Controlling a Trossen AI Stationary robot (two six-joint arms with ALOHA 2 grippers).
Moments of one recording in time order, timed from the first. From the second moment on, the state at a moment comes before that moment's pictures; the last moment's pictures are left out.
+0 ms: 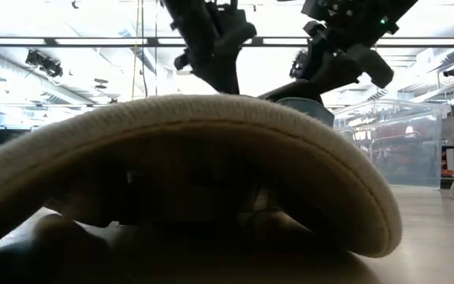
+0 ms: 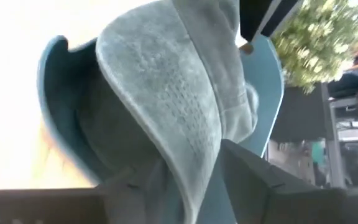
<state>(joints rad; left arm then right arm) -0.05 1.80 1.46 -0.65 -0.55 -0.44 0.27 1.40 0.91 -0.43 0.65 -0.33</state>
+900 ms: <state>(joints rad) 0.01 2.03 1.47 -0.61 -0.45 -0.50 0.46 1.32 0.91 -0.49 0.77 -0.15</state>
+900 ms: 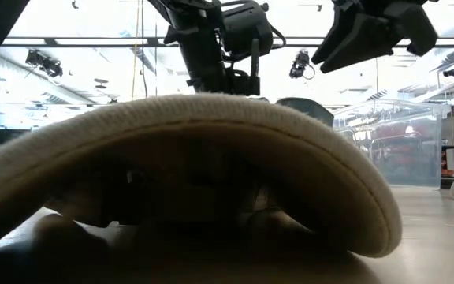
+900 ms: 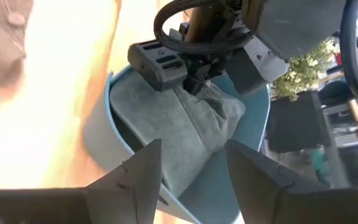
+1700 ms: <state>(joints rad) -0.18 1.57 1.46 -0.82 -0.70 -0.42 0.49 1.32 0.91 -0.50 0.56 0.15</state>
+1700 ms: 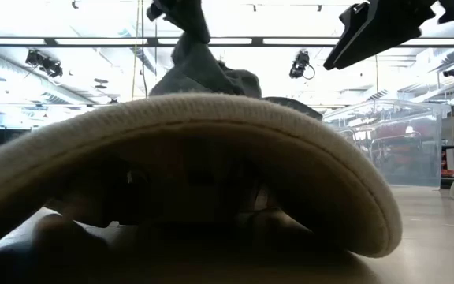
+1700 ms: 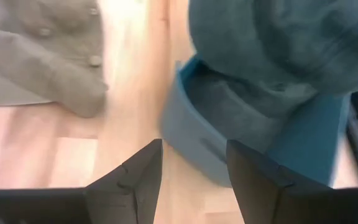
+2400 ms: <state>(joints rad) -0.34 1.53 0.86 -0.19 -0.50 -0.52 0.49 1.32 0.91 -0.52 0.53 0.18</state>
